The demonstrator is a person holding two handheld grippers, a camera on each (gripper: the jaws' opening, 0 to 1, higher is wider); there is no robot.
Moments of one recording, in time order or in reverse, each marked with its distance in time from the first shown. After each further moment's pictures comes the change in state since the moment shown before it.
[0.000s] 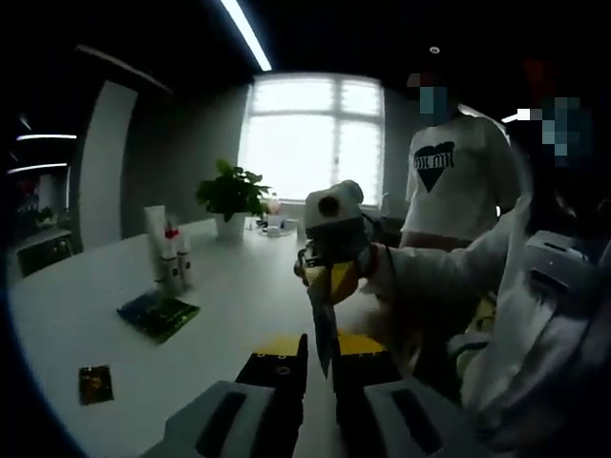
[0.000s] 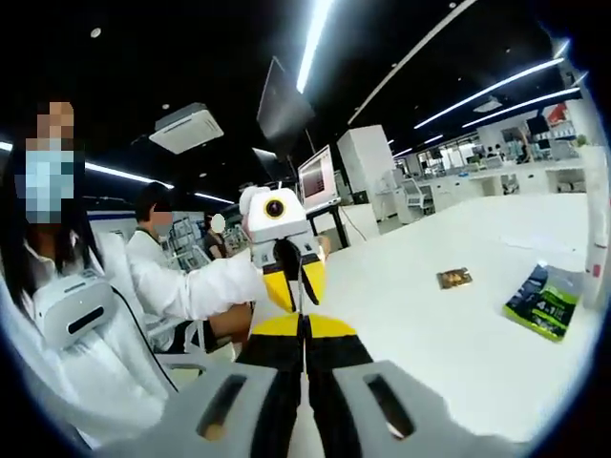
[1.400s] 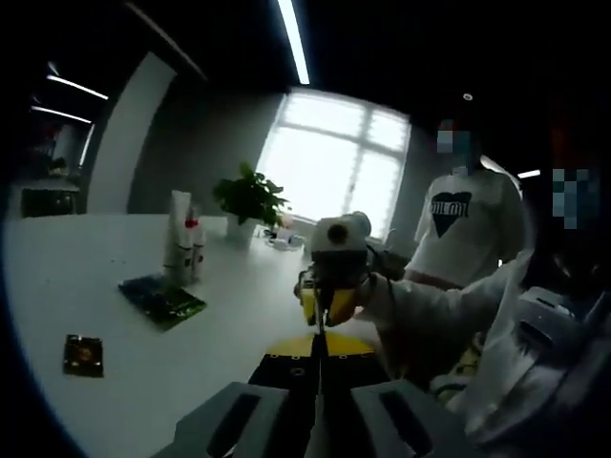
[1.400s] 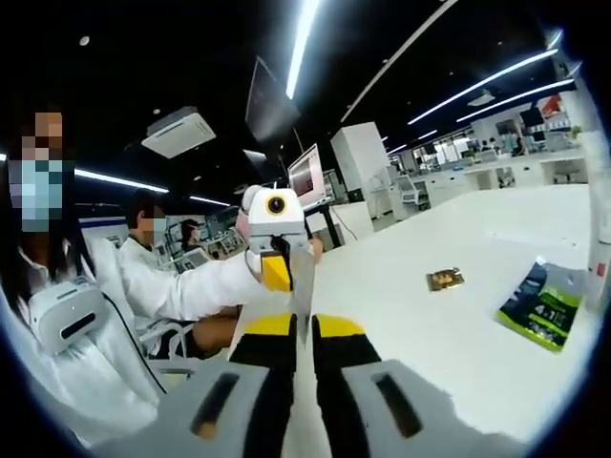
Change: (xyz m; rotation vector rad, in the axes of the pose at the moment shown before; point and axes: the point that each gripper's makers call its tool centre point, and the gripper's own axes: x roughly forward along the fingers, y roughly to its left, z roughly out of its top) left arm -0.016 0.029 0.011 -0.215 -0.117 -0.037; right arm 0.012 -0.033 0.001 0.035 -0.003 -0.024
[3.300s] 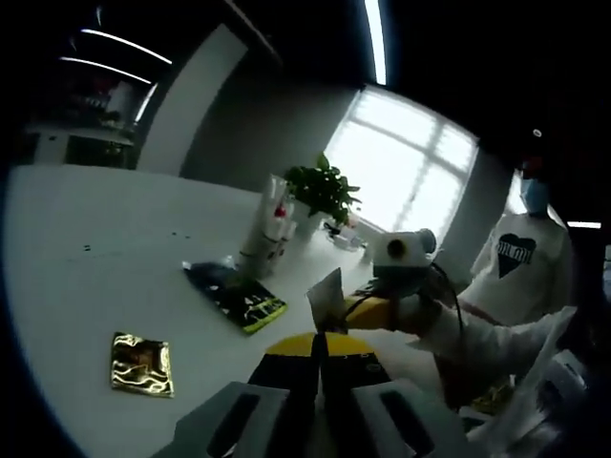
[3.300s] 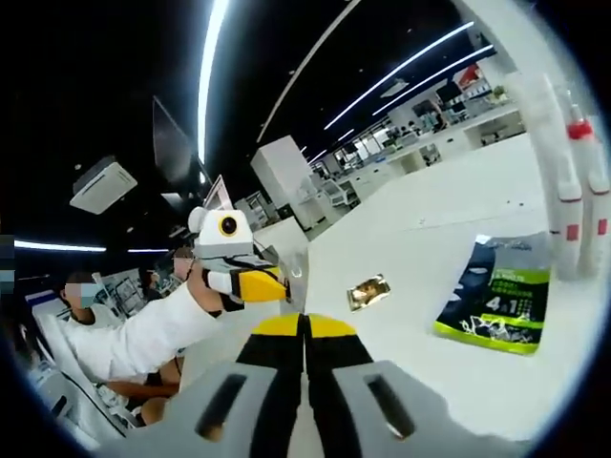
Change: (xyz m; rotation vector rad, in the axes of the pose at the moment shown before) left arm 0.001 0.132 0.026 -0.225 0.037 0.216; right arm 0.019 -0.121 0.017 0.258 -0.073 -0.327
